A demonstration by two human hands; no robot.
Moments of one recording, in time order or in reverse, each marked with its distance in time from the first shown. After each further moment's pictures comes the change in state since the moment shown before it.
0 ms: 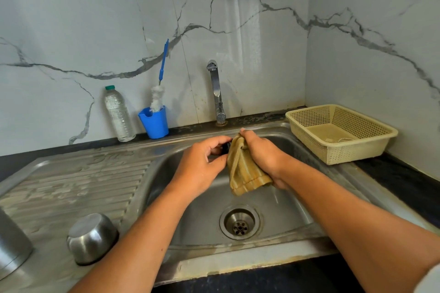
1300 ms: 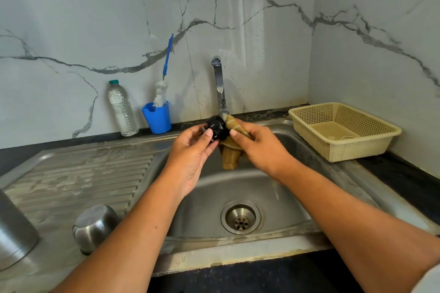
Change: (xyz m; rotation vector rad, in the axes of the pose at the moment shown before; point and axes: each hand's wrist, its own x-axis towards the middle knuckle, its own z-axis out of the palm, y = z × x) left_hand 0.011 -0.008 -0.005 -0.914 0.284 -0.308; right_hand 0.017 0.012 0.005 -0.129 0.039 -0.459
